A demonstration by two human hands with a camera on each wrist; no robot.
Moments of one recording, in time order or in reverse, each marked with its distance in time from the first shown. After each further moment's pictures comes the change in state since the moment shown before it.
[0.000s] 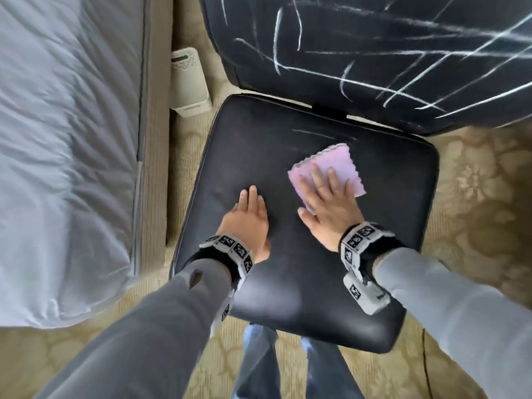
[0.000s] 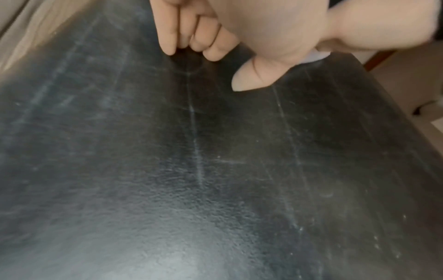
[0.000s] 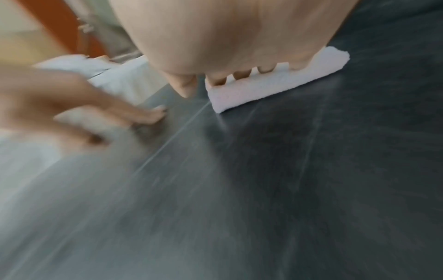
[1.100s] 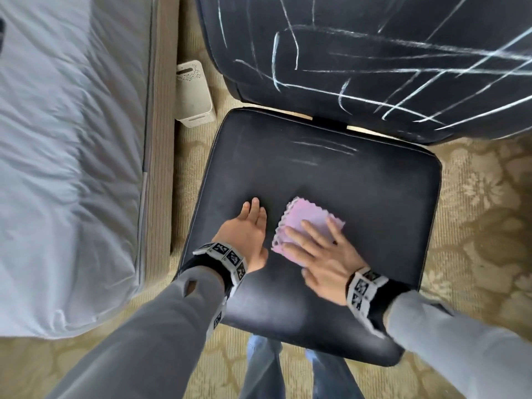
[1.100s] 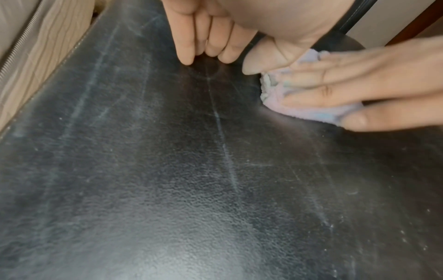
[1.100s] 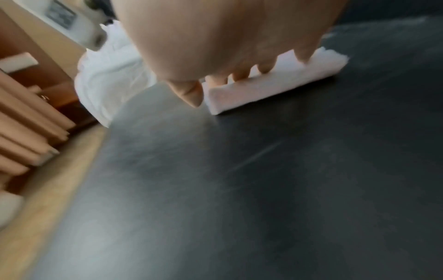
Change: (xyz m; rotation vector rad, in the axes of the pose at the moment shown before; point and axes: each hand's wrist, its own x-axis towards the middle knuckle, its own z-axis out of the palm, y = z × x) left_hand 0.002 -0.013 -0.002 -0.056 0.012 0.044; right_hand -0.053 -0.012 0.027 -0.215 -0.045 -0.348
